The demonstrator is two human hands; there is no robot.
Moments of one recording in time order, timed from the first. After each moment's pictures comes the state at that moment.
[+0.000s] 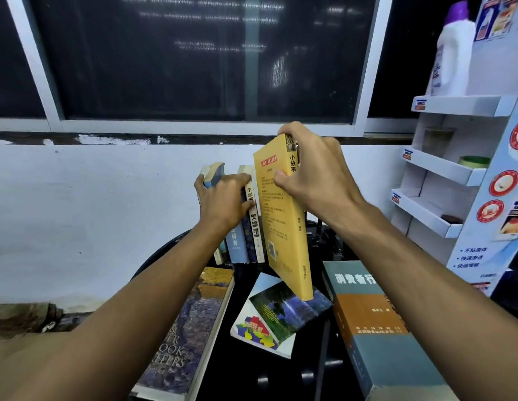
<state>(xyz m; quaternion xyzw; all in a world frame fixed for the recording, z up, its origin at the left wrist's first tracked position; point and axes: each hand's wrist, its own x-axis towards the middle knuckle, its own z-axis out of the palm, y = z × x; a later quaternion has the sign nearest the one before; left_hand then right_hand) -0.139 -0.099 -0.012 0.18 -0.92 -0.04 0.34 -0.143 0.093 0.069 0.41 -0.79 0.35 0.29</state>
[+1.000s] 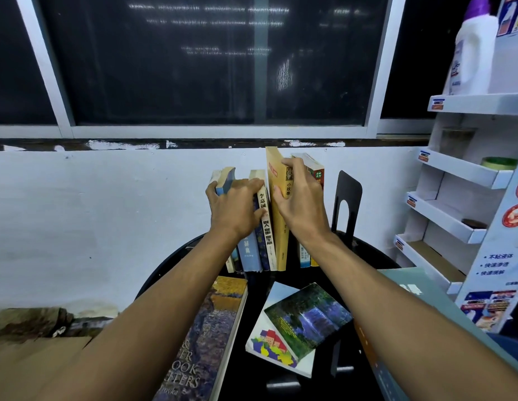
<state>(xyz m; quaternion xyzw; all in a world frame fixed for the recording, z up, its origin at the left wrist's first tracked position) -0.143 -0.110 -0.017 0.16 -0.93 -0.04 0.33 -0.203 0.022 -0.011 0.40 -0.73 0.46 0.33</state>
